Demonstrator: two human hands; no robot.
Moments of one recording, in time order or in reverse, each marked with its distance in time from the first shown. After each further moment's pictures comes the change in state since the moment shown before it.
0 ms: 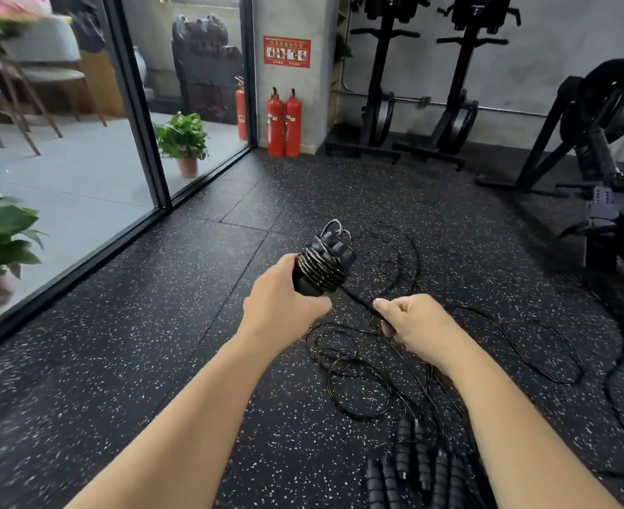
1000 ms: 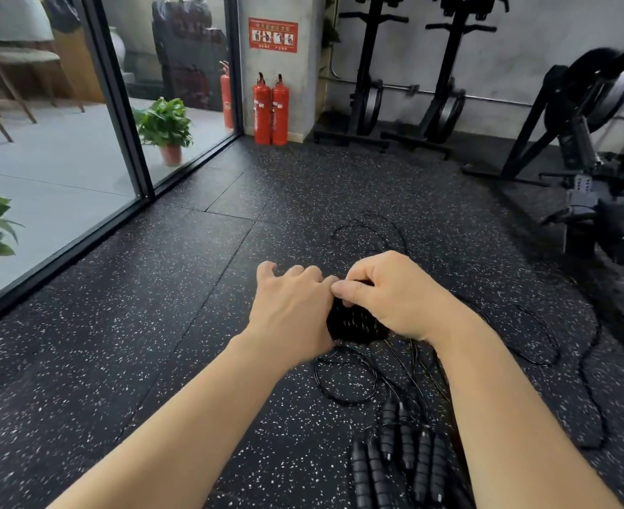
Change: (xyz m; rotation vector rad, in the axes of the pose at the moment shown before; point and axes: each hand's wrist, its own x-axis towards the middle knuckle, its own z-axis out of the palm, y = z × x) left_hand -0.013 0.011 0.028 0.976 -0.170 0.423; right_hand -0.019 -0.048 -0.019 -0.232 -0.033 -0.300
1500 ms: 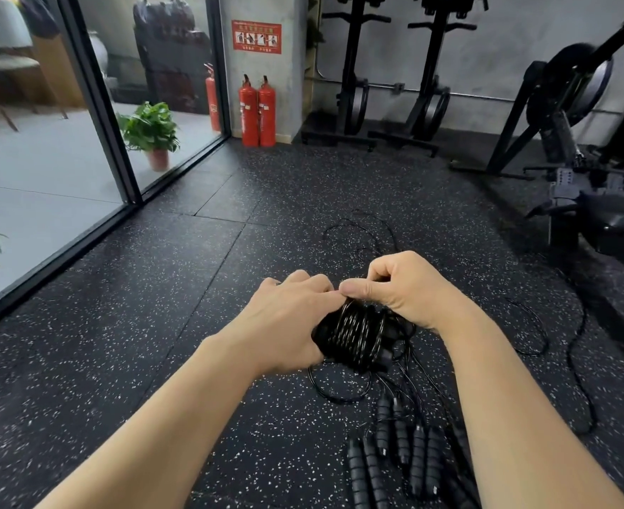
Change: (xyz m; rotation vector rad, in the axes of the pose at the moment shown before) left_hand -0.009 -0.007 -0.011 -0.244 -0.087 0.285; right_hand -0.001 0.044 -0.007 0.229 0.083 0.098
